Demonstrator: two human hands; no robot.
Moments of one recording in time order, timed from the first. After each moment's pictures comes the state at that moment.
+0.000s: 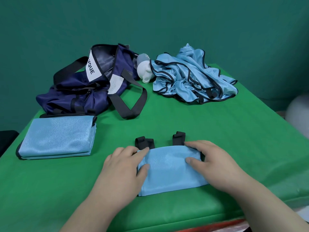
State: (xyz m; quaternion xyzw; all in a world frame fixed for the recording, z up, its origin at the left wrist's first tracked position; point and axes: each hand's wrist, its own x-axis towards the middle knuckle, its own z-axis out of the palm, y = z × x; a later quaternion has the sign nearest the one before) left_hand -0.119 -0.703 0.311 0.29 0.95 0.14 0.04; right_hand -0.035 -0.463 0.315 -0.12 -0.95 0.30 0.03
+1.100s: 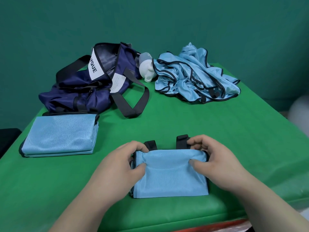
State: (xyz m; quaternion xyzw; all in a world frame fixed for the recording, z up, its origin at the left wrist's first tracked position) left_hand -0.119 -0.716 0.328 0.21 0.89 0.39 0.13; right_hand -0.032 -0.469 0.318 -0.12 -0.86 0.49 0.08
